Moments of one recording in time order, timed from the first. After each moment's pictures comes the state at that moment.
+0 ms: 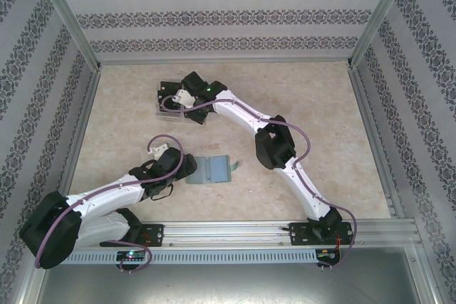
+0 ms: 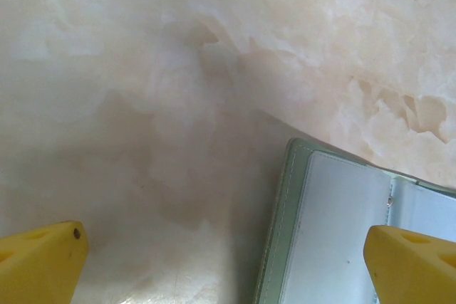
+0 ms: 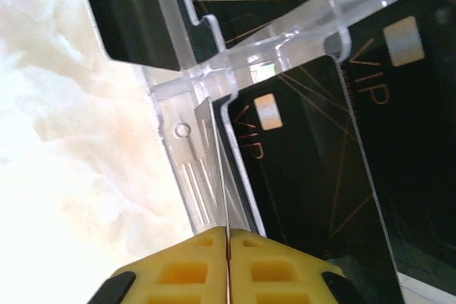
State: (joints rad) left arm -0.67 1.10 0.41 -0.28 -0.27 -1.06; right arm 0.74 2.56 2.42 -0.93 -0.02 -0.40
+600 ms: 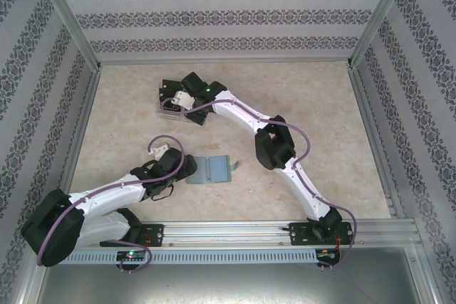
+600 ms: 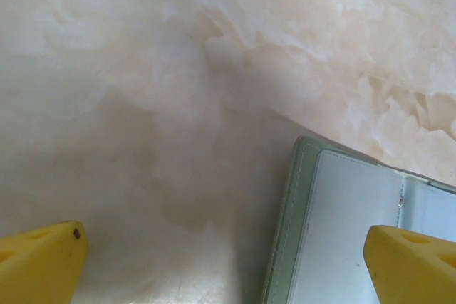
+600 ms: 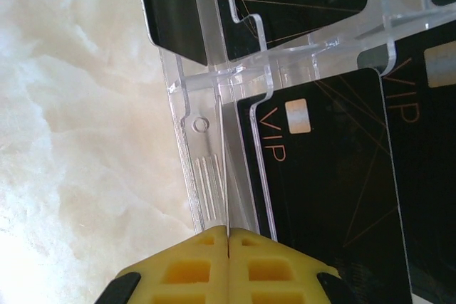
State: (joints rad) left arm -0.67 1.13 0.41 -0.26 -0.27 -1.06; right arm 0.74 2.56 2.41 -0.94 -0.02 -0.46
